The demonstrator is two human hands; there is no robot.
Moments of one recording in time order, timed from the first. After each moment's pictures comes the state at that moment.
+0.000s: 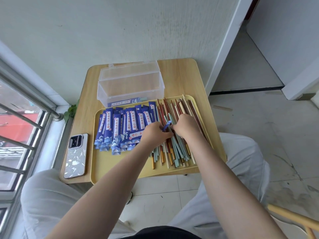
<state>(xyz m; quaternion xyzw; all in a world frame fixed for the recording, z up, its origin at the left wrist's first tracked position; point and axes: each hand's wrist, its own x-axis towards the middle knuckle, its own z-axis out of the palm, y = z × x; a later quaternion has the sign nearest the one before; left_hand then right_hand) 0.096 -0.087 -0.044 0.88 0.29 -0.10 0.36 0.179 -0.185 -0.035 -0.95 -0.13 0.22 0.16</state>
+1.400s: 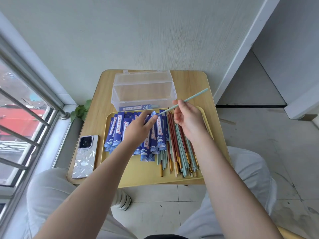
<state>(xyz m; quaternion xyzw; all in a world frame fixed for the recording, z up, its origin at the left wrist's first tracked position) 0.064 -0.010 -0.020 0.88 0.28 0.07 0.39 0.176 -0.152 0.006 -0.57 -0.06 0.27 0.78</state>
